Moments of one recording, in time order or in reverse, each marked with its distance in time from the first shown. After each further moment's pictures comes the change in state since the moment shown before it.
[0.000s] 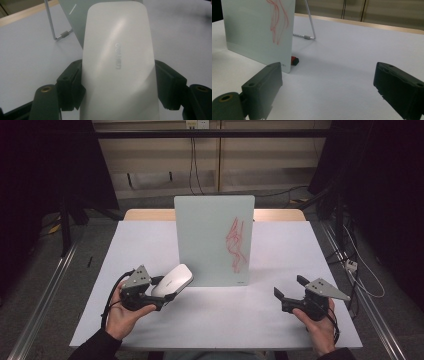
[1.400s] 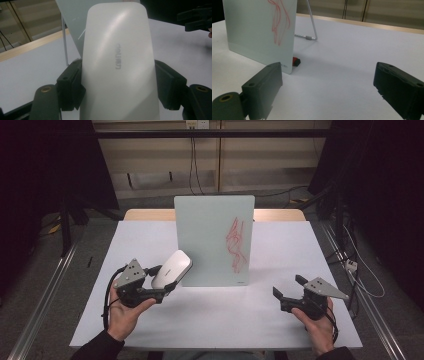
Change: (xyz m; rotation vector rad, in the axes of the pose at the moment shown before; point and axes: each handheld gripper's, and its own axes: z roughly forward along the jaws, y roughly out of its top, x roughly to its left) left arm -0.008 0.023 -0.012 -0.160 0.064 -0.009; right arm 0.001 0.001 0.003 0.001 0.009 0.001
